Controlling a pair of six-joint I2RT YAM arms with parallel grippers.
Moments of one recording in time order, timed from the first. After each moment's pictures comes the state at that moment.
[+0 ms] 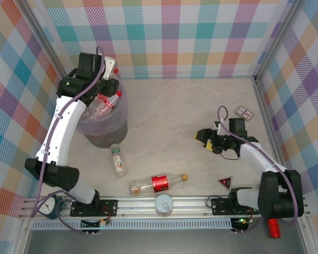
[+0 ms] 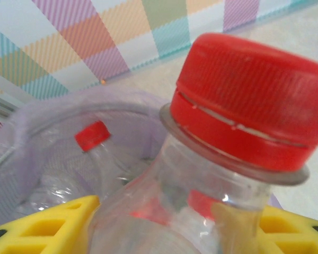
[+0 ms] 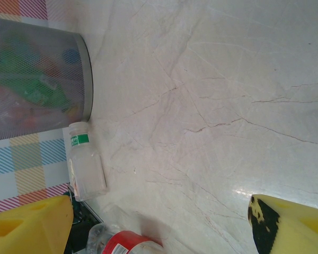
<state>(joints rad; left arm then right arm) -0.25 1.56 1.92 -1.04 -0.15 0.17 0.07 1.23 0.62 -0.34 -0.80 0.56</state>
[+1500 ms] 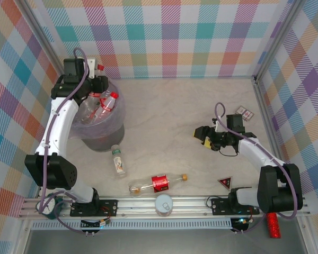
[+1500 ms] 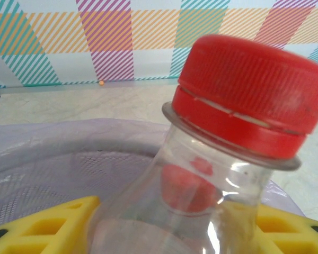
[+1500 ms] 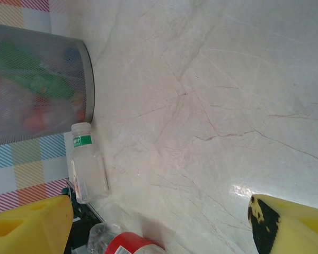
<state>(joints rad) -0.02 1.55 1.66 -0.72 0.10 -0.02 0.11 1.29 0.68 -0.35 -0.81 0.54</state>
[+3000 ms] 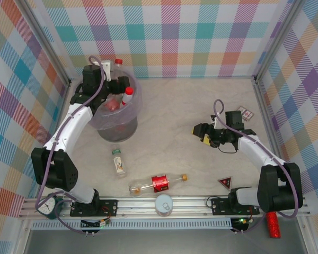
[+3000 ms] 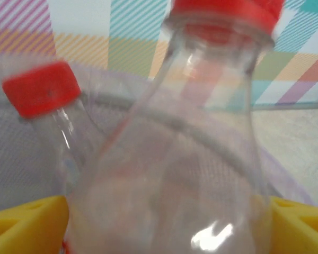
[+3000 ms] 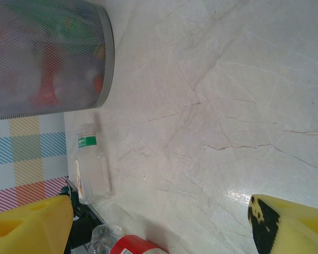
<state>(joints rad) -0.17 1.55 1.45 -0.37 0.14 -0.17 0.13 1.30 0.73 -0.37 -0.80 0.52</state>
